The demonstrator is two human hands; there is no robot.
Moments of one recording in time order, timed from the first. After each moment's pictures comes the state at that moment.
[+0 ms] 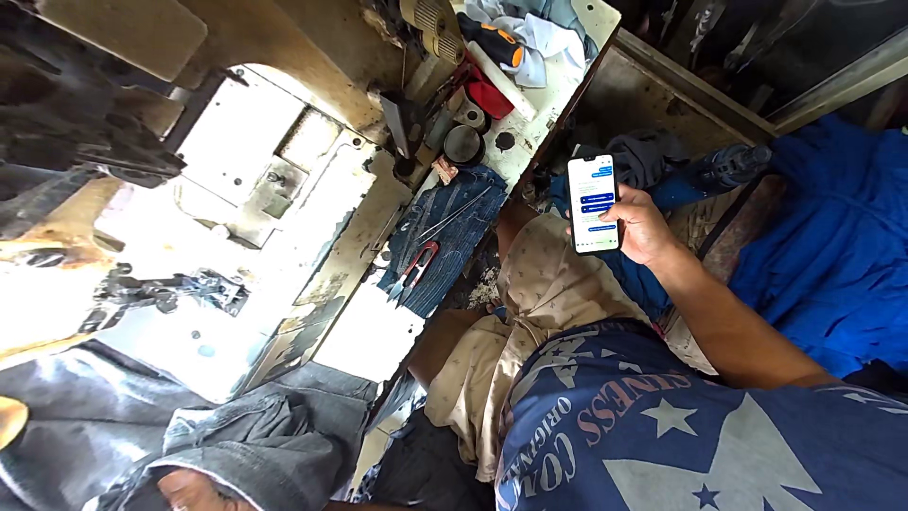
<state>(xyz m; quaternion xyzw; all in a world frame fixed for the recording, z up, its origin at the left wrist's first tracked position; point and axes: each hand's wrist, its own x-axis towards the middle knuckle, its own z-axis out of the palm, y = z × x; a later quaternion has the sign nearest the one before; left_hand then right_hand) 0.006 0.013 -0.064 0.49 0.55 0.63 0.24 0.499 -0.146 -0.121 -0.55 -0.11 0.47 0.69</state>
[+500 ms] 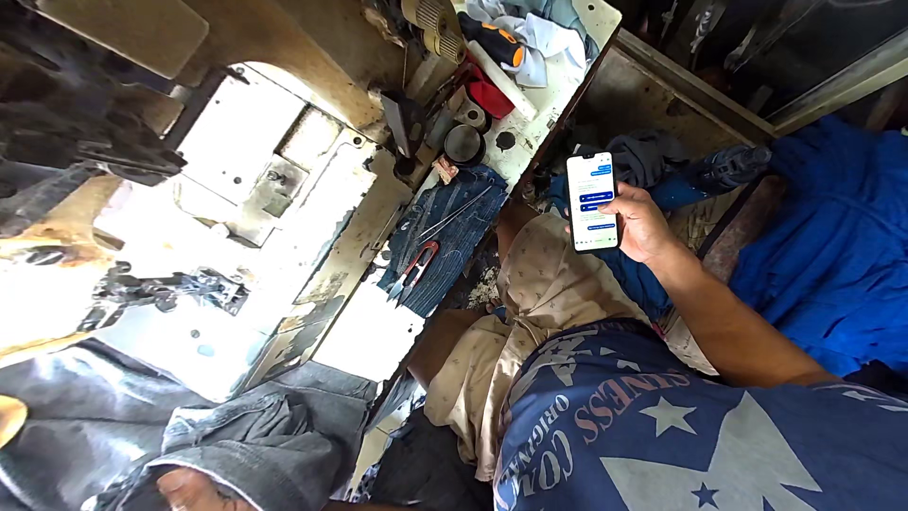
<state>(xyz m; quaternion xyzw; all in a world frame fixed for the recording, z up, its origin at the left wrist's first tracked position) -0.014 0.016 -0.072 0.52 0.53 0.61 0.28 0.501 -0.143 -0.121 -0.54 -0.10 0.47 0.69</state>
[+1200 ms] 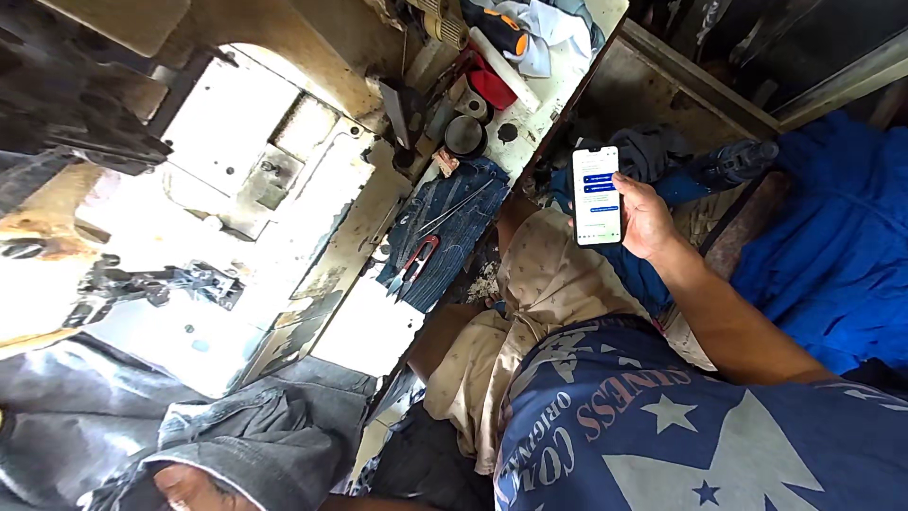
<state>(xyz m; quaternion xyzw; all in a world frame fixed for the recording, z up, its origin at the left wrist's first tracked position) 0.001 0.010 -0.055 0.51 0.57 0.58 0.28 0.502 -0.142 -0.123 -0.53 -0.09 0.48 0.70</state>
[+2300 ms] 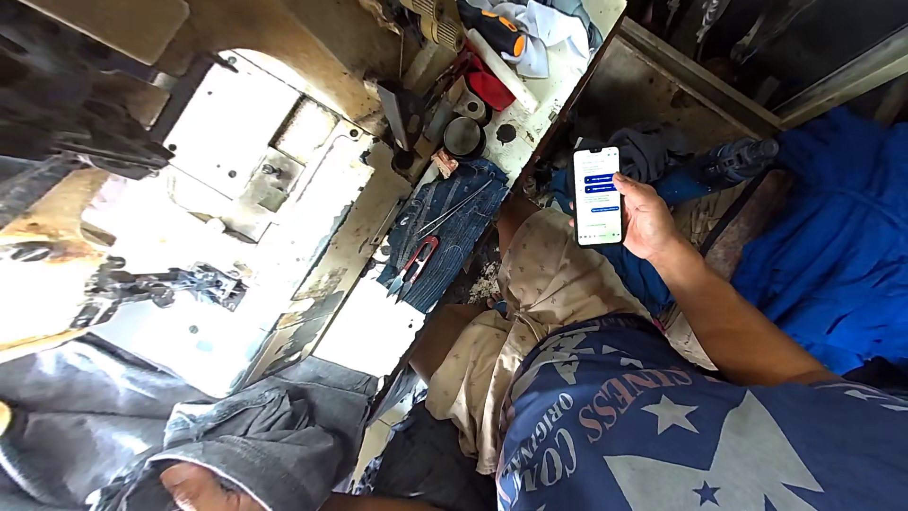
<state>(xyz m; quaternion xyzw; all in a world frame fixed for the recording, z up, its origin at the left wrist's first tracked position) 0.020 0.004 -0.041 0.48 0.64 0.56 0.20 0.503 -0.146 -0.124 -0.52 -0.10 0.48 0.70</state>
